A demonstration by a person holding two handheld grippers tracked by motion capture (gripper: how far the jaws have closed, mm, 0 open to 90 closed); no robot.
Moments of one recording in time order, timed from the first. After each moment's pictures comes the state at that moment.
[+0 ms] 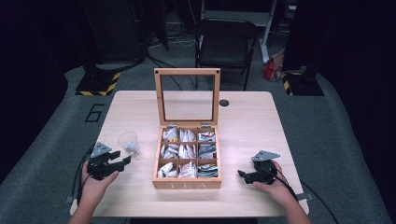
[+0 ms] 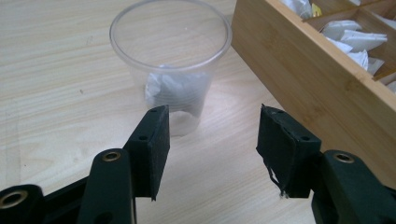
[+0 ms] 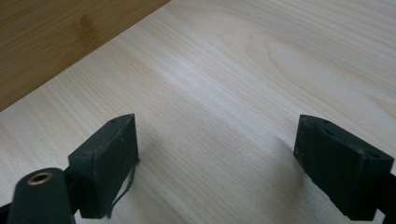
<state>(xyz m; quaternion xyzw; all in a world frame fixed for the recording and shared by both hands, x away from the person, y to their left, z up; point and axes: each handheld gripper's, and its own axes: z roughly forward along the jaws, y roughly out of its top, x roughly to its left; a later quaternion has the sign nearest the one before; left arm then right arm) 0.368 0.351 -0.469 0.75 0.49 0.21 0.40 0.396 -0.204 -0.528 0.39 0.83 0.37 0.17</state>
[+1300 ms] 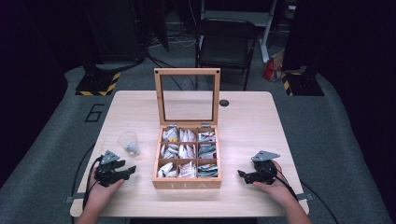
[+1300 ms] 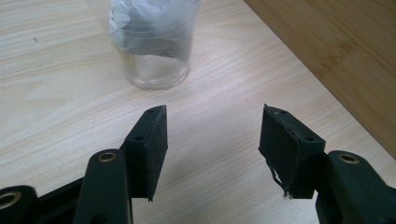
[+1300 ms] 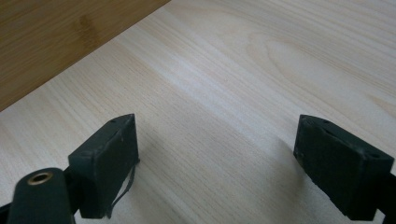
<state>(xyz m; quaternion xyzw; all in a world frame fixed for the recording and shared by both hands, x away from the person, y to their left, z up) 0.367 0.343 -0.509 0.78 0.48 0.19 0.36 0.396 -0.204 -0.528 0.39 0.83 0.37 0.17</state>
